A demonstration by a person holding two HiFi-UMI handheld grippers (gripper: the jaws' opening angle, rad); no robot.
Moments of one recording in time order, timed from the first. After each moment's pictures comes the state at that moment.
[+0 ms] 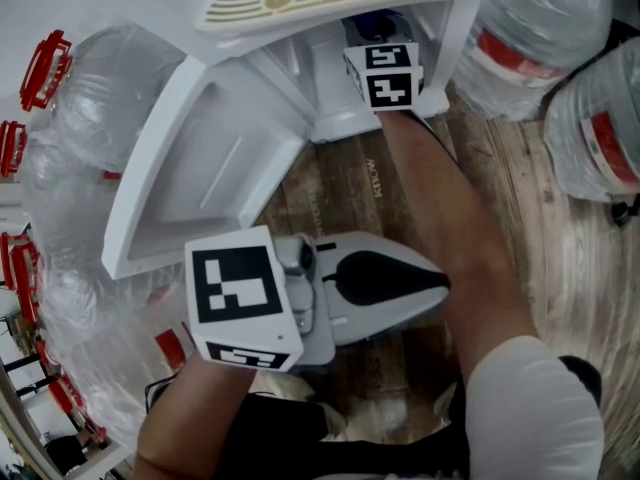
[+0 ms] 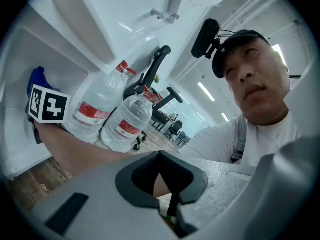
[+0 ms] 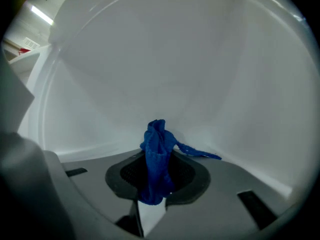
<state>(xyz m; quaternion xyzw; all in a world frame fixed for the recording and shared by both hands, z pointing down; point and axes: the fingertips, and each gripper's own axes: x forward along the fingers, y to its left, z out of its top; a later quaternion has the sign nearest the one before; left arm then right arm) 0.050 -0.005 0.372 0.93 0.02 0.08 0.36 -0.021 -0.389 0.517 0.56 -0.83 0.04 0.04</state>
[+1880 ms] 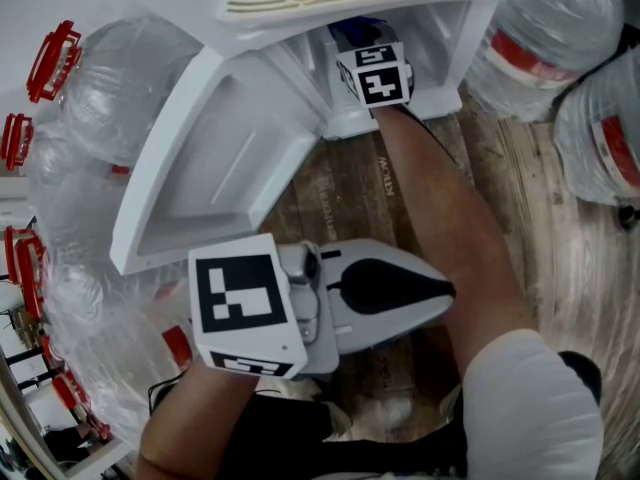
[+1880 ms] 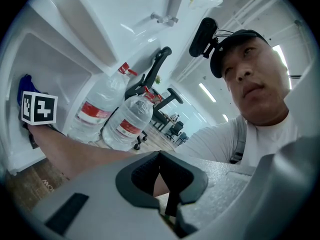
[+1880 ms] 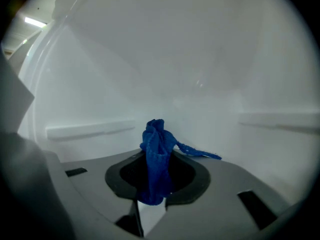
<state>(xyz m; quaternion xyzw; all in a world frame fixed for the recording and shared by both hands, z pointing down) 0.038 0.001 0.371 0.93 0.01 0.08 0.36 -0.074 -0.396 0.565 0.50 -0.86 0.08 0.08</state>
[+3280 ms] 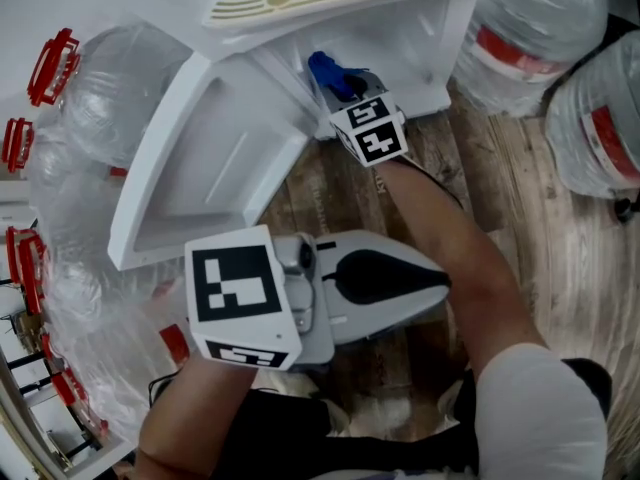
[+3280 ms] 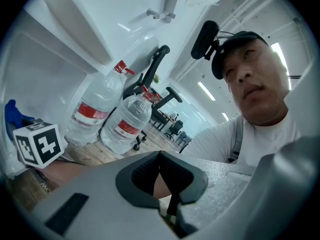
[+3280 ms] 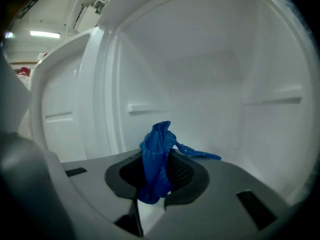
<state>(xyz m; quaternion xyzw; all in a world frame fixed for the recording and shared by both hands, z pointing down) 0.050 0.003 0.367 0.93 0.02 0.08 0.35 -0.098 -0.296 0.595 0.41 -0.90 0.11 0.12</state>
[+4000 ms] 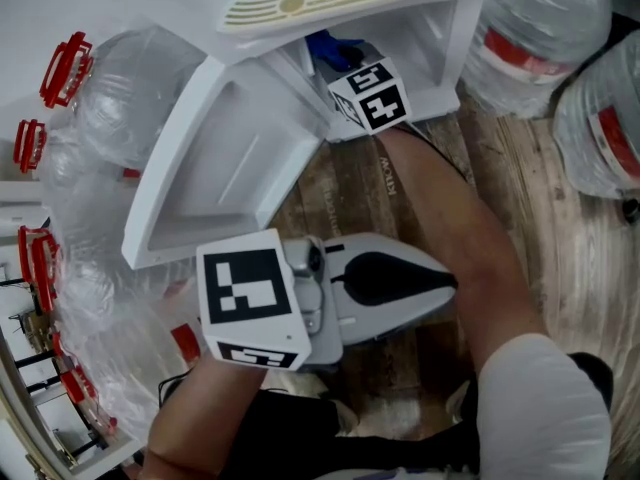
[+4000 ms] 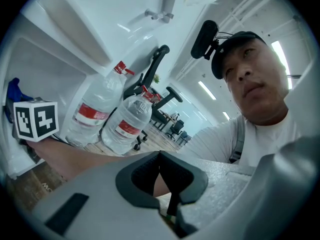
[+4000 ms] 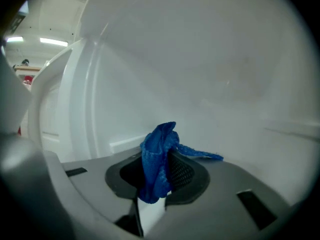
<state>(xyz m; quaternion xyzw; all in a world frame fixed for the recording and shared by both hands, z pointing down) 0.048 0.005 0.365 0.93 0.01 0.08 0.35 -0.116 -0.337 0.543 0.39 -0.92 0.08 0.07</state>
